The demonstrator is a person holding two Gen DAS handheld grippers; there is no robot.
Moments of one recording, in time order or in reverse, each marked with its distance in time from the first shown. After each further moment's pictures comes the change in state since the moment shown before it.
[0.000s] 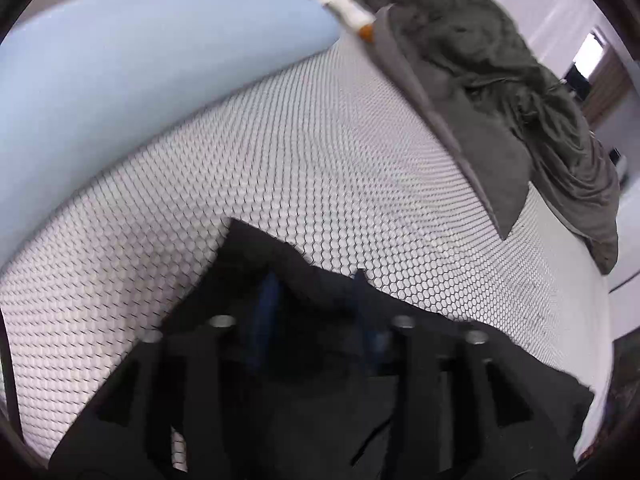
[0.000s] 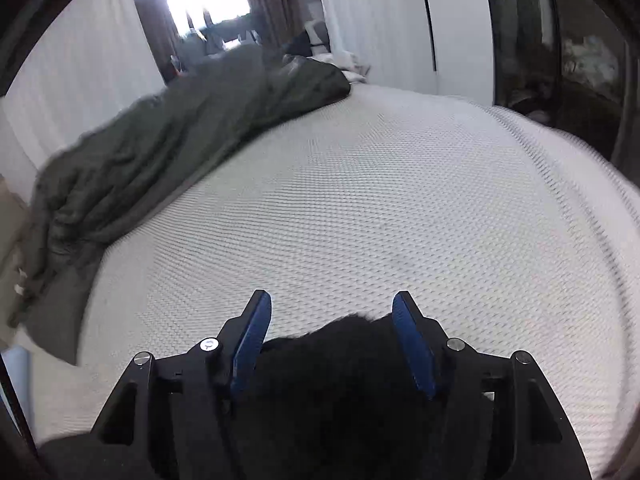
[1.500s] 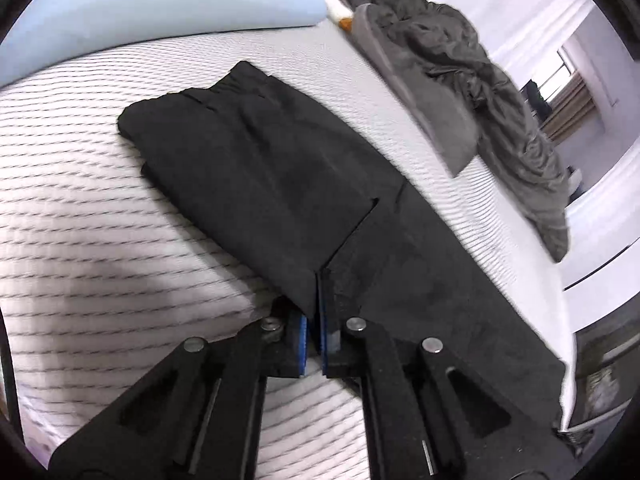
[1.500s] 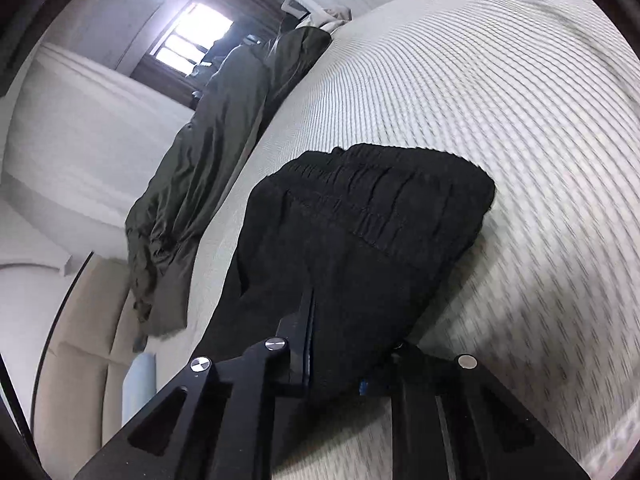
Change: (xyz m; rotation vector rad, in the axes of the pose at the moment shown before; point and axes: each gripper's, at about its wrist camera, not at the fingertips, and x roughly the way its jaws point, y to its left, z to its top) left arm -0.029 0.017 -0.168 -0.095 0.015 -0.188; right arm -0.065 -0.135 -0.163 0.392 0.194 0.362
